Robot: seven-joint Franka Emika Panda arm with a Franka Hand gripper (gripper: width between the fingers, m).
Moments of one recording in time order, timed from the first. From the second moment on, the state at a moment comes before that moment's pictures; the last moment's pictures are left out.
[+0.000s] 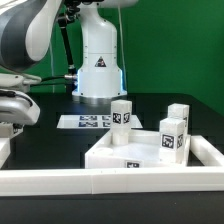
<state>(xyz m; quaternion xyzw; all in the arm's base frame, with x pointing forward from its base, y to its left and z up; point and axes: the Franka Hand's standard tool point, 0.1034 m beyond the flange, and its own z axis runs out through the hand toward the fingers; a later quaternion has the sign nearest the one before) 0.405 -0.240 0.021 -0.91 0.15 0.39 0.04</state>
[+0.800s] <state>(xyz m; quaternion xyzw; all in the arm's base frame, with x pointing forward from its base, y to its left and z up) 0.399 -0.232 0.015 -0.90 0.14 0.41 0.05</state>
